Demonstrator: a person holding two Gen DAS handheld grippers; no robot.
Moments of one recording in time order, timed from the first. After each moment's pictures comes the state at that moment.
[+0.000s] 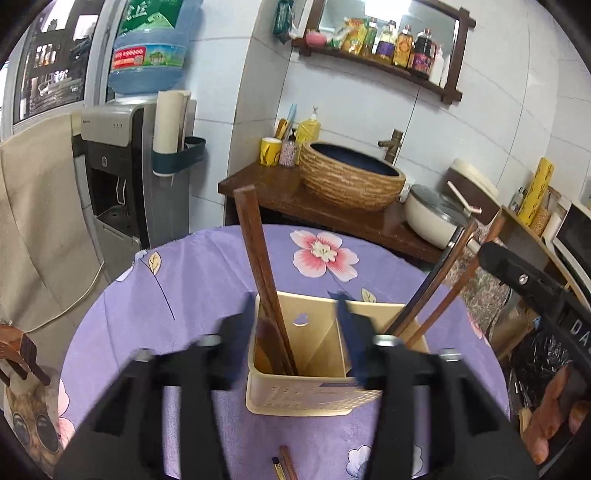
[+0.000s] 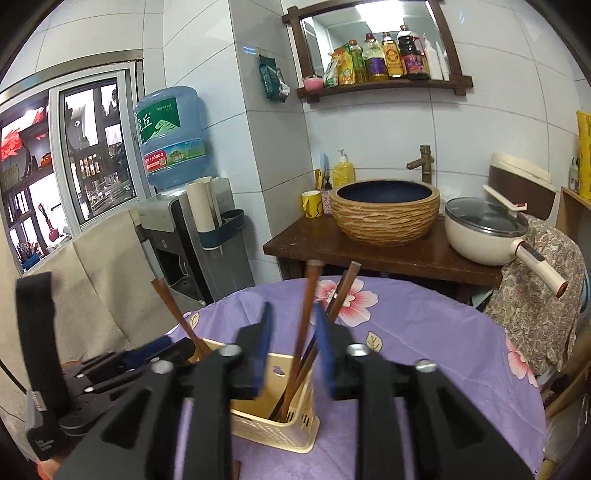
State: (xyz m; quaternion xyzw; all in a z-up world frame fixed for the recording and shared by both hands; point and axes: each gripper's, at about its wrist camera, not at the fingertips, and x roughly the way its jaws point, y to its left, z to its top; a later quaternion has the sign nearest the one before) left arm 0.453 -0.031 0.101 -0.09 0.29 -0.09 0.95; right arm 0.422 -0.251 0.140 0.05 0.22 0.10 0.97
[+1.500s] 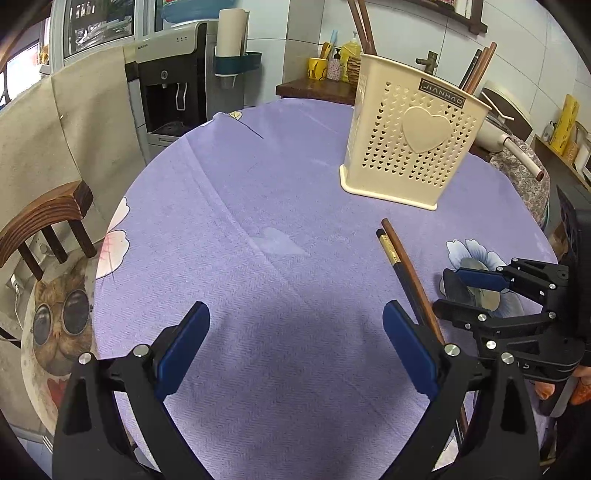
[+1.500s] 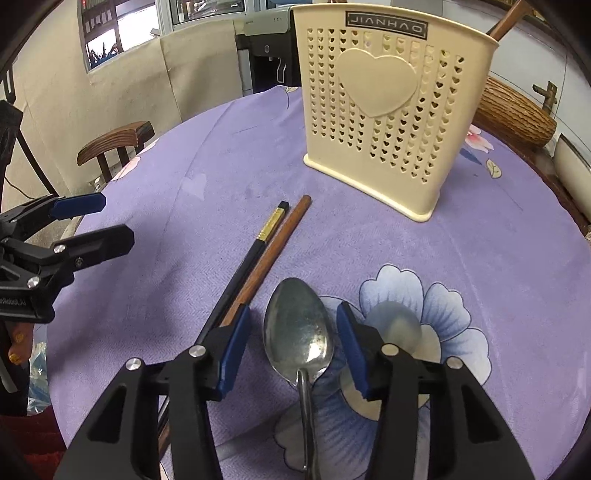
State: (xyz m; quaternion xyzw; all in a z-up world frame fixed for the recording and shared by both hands) left arm 0.299 0.020 -0.039 -0.04 0.42 -0.02 0.91; right arm 0.344 -0.189 -0.062 -0.13 0.44 0.27 0.85
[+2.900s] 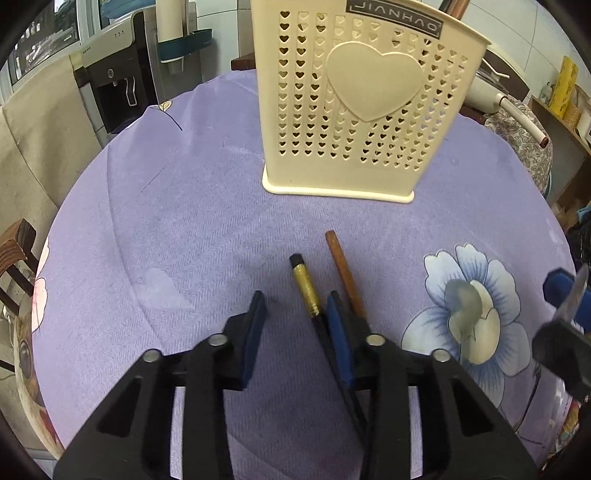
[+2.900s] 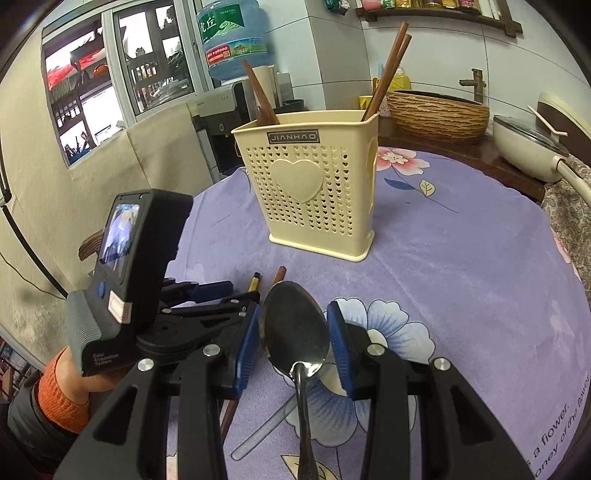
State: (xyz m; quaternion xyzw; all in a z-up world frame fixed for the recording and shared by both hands) left arm 0.382 -0.056 -0.062 0.01 0.47 -0.05 0.88; right arm 0.312 -0.237 -0.002 0.01 0.36 0.21 0.91
